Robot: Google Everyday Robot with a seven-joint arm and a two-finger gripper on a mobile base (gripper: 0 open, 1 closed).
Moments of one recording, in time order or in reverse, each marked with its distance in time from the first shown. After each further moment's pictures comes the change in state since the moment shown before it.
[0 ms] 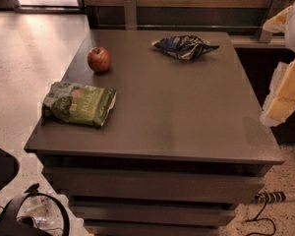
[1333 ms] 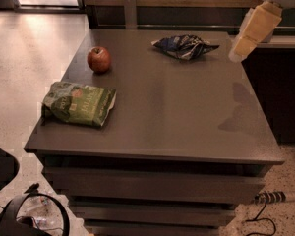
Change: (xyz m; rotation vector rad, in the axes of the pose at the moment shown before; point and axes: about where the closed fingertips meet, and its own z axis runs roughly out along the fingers) arm -0.030 -0.130 0.026 0.116 -0.092 0.102
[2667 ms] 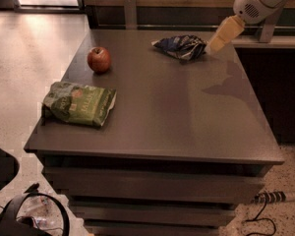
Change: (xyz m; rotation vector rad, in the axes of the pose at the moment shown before) arm 0.000 -0.084 0.114 0.049 -0.140 0.205
